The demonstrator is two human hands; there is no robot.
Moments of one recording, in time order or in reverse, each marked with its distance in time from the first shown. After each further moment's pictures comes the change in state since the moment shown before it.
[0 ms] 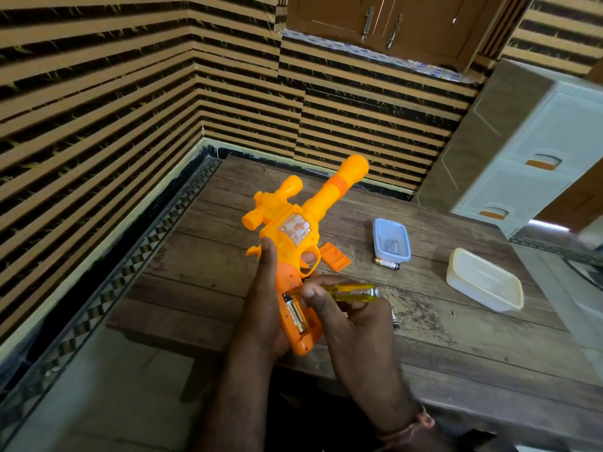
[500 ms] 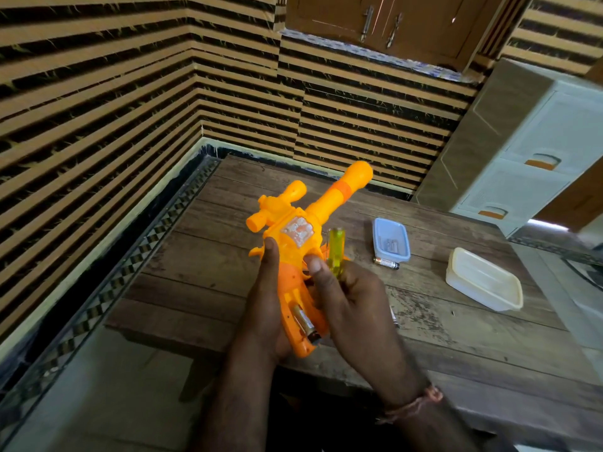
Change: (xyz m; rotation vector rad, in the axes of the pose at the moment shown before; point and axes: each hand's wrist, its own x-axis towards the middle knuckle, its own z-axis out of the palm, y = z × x) left_hand 0.004 -0.007 -0.003 -0.145 -0.018 0.008; right_hand 0.023 0.002 -0.002 -0.202 -0.040 0.019
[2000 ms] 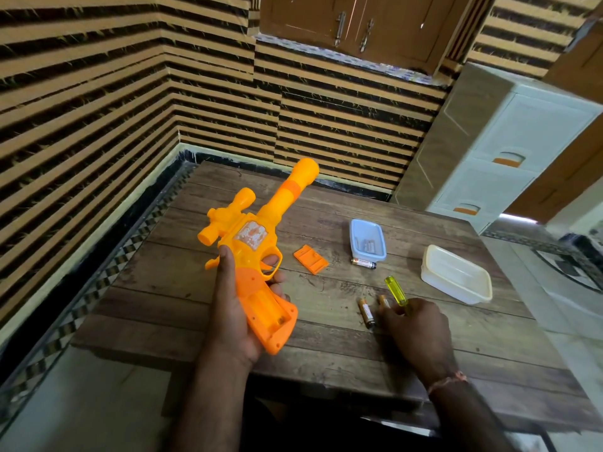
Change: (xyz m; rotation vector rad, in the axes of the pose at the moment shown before) left_hand -0.007 0.009 0.006 -0.001 0.163 0.139; right_hand -0.006 0.115 -0.103 -0.670 0.228 0.607
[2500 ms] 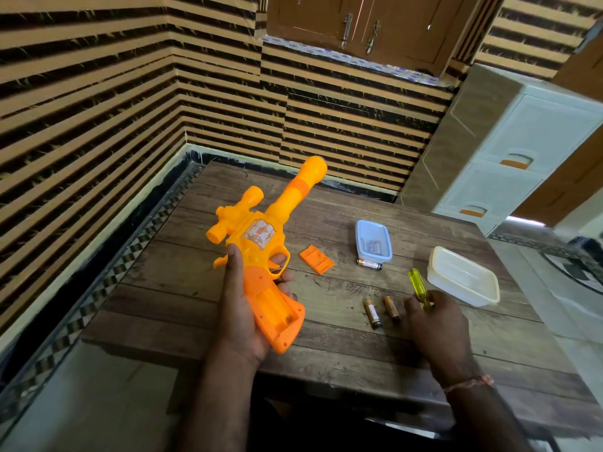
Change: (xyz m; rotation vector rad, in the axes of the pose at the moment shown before) left_hand 0.000 0.000 -0.001 0.012 -0.012 0.018; right_hand 0.002 -0.004 -0.013 0.168 0.071 0.008
